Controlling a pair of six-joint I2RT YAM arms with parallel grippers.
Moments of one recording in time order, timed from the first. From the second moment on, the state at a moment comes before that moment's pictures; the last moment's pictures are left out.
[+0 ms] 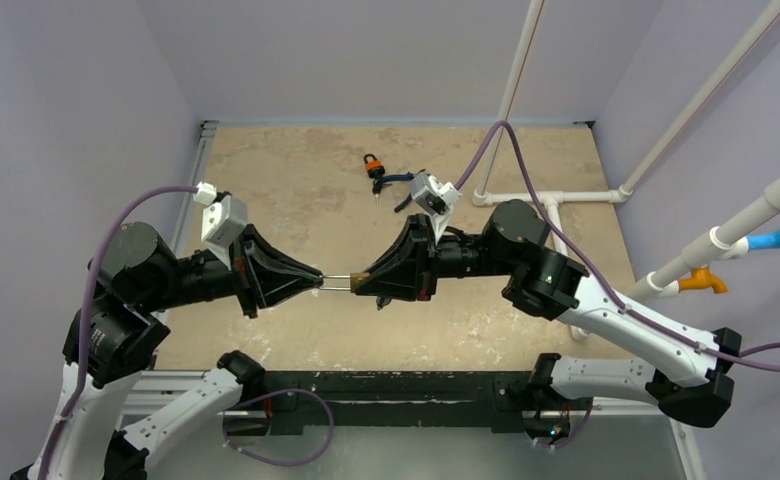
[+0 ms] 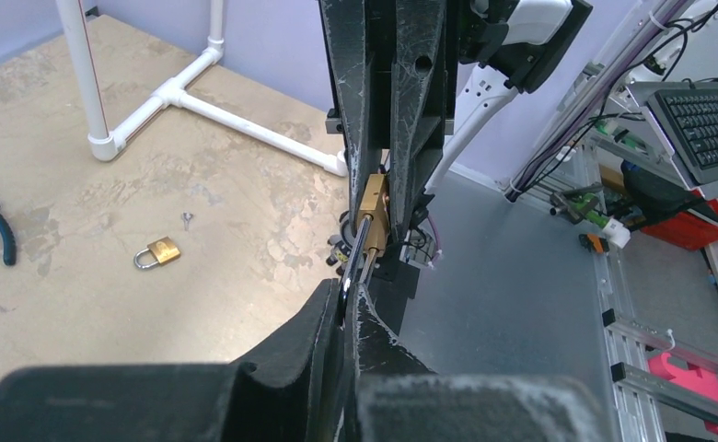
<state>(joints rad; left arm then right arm) -0.55 0.70 1.35 -0.72 0.74 -0.28 1.06 1.06 1.18 0.00 -0.56 0.48</state>
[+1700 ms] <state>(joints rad) -0.69 0.78 1.33 -0.72 0.58 -0.36 0.90 0.94 1.06 0.03 -0.50 0.45</state>
